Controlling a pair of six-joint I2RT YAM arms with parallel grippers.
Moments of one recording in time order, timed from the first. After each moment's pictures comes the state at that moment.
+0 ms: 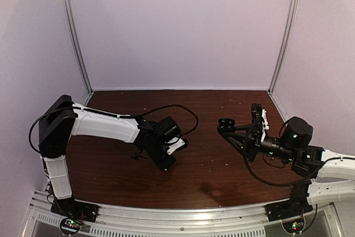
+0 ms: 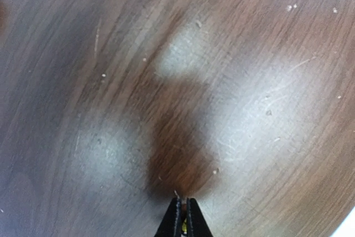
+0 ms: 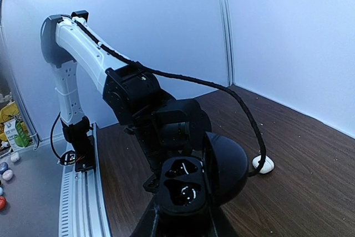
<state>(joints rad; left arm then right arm) -1.01 1.94 1.28 -0.59 0.04 -0.06 0.91 0.75 0.41 0.35 -0.22 0.15</state>
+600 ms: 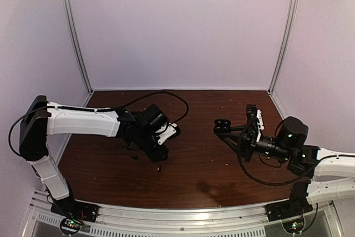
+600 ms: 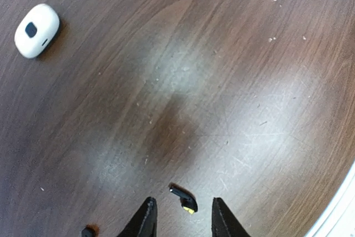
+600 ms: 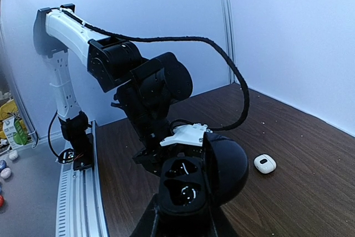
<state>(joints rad) -0.97 1.74 1.20 -0.57 0.02 -0.03 0.91 0.82 0.41 0.41 -0.23 0.15</state>
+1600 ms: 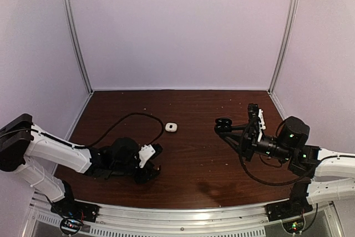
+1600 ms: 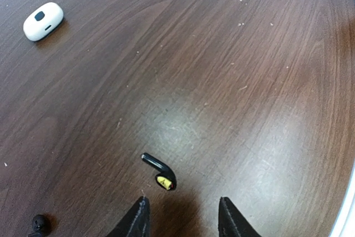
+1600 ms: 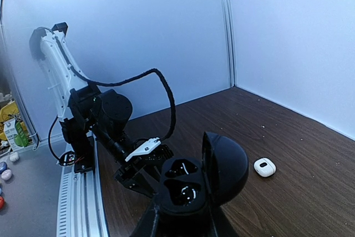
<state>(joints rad) -1.02 1.44 0.51 0.18 0.01 -0.06 0.91 0.80 0.41 0.42 -0.23 0.15</state>
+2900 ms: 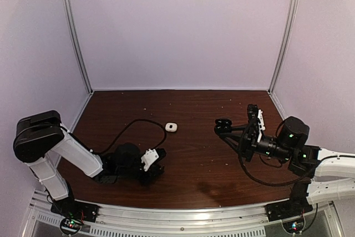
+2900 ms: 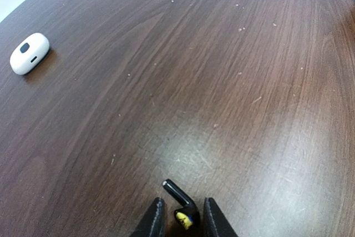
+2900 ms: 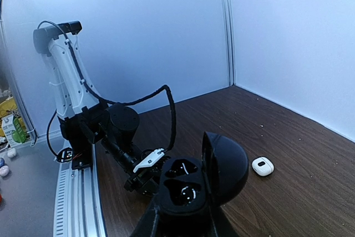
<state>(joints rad) -0.99 1.69 0.43 0.65 0.04 0.09 0.91 0.80 0.41 0.41 -0.23 0.13</state>
